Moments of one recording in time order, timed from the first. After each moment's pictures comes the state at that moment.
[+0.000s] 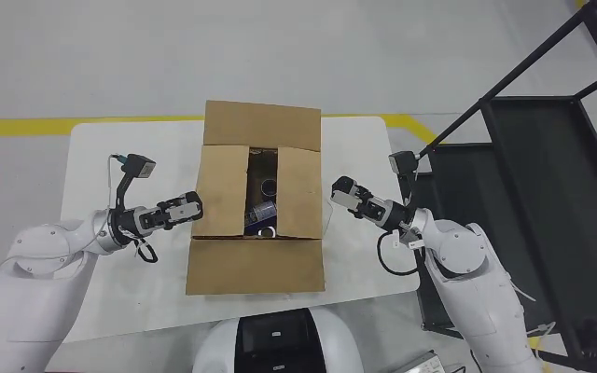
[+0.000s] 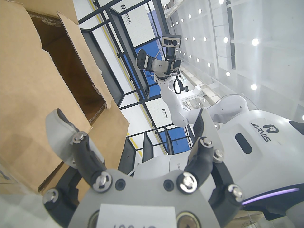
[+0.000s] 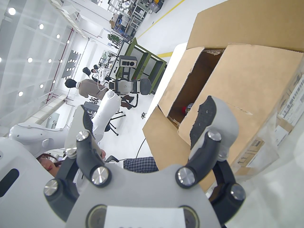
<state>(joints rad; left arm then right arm) 1.26 -0.89 -1.38 -1.62 -0.48 -0.43 -1.15 -1.53 -1.13 1.51 -1.91 0.06 -0.37 0.77</state>
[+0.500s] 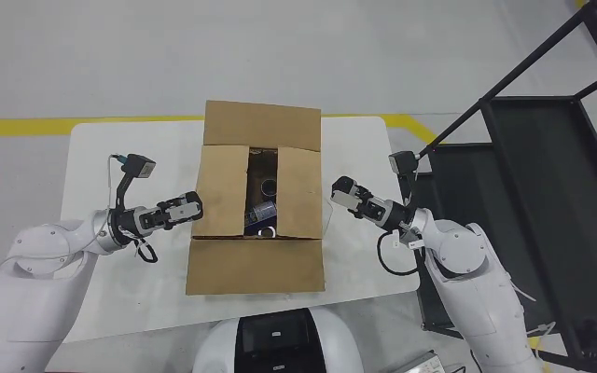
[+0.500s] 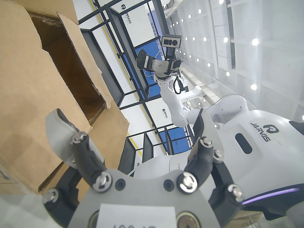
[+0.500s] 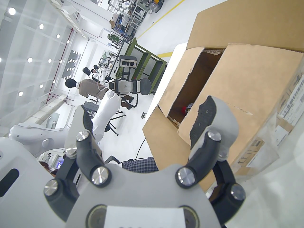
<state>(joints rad) 1.26 -0.89 -1.38 -1.62 -0.48 -0.43 -1.15 -1.53 -1.13 1.51 -1.91 0.06 -0.37 0.77</state>
